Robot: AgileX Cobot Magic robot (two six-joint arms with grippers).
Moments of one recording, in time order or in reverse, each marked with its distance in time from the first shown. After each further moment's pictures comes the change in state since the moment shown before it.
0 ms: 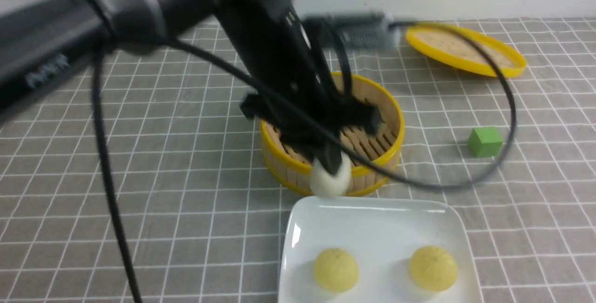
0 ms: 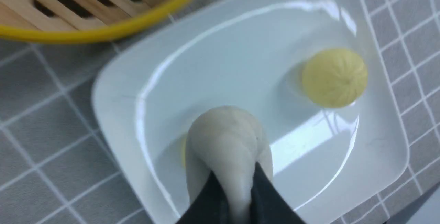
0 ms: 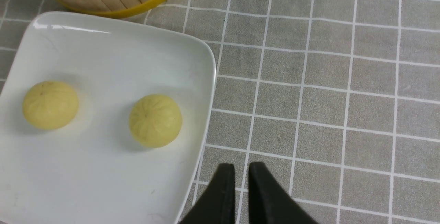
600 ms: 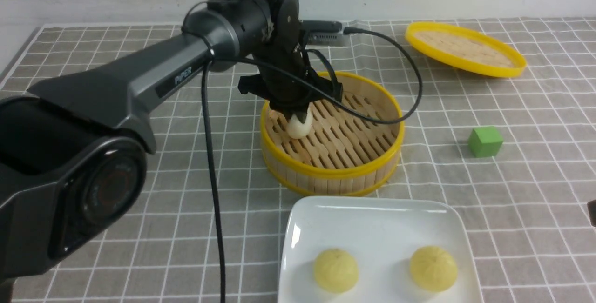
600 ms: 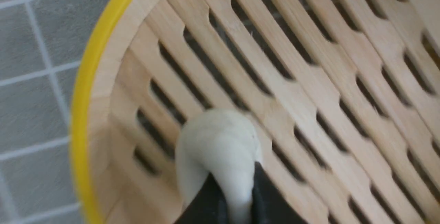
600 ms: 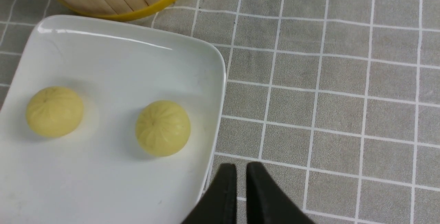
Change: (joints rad) right arm 0.000 0.037 0.033 0.023 -0.073 0.000; left arm 0.174 0.377 -0.406 0.260 -0.146 -0.141
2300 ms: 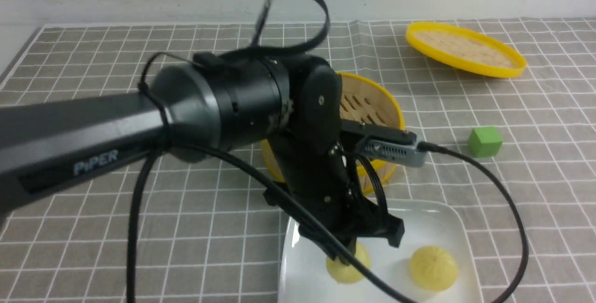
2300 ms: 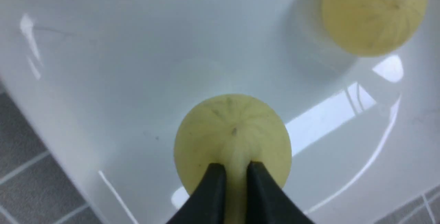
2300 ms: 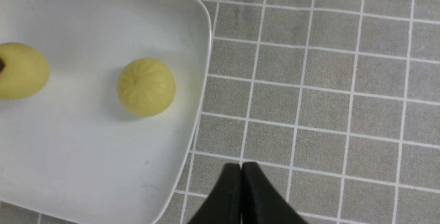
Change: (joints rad) right arm 0.000 0.000 0.000 0.001 0.103 0.000; left arm -0.304 -0.406 0.694 -0.202 -0.095 0.023
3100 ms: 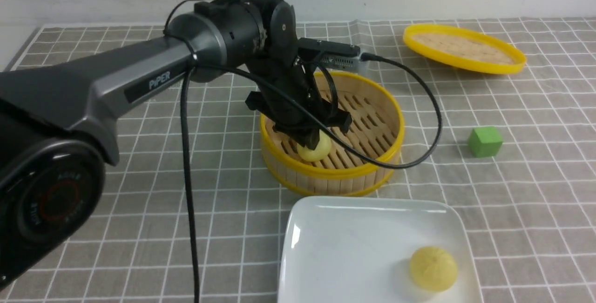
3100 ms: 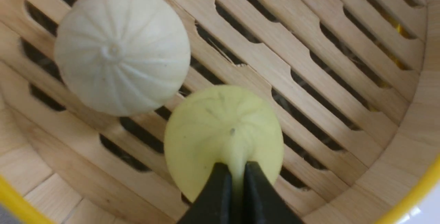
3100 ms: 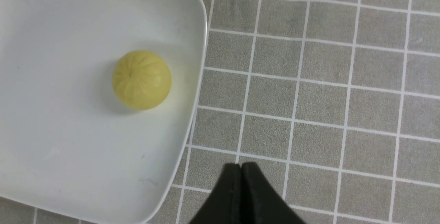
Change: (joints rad) right arm 0.000 0.000 0.000 -0.001 0.015 -0.002; left arm 0.273 0.275 -0.431 0.057 -0.006 0.224
